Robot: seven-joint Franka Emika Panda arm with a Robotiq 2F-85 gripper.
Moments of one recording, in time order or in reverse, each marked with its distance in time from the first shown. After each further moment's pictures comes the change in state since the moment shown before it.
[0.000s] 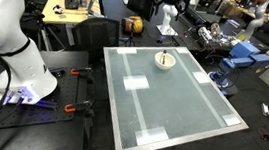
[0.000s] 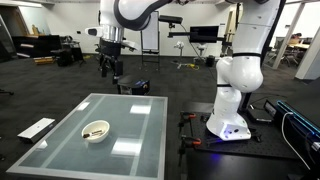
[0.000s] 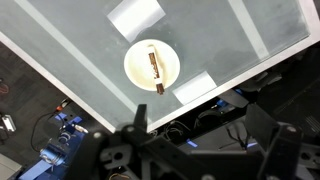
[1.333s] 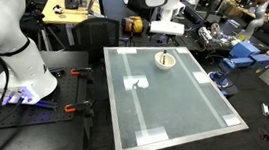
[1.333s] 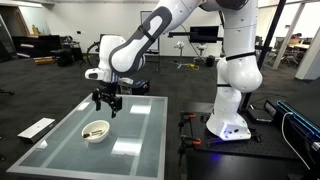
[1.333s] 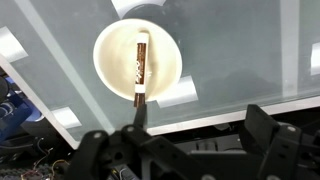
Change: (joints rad) arm -0.033 0.289 0.097 -0.070 0.108 0.366 -0.384
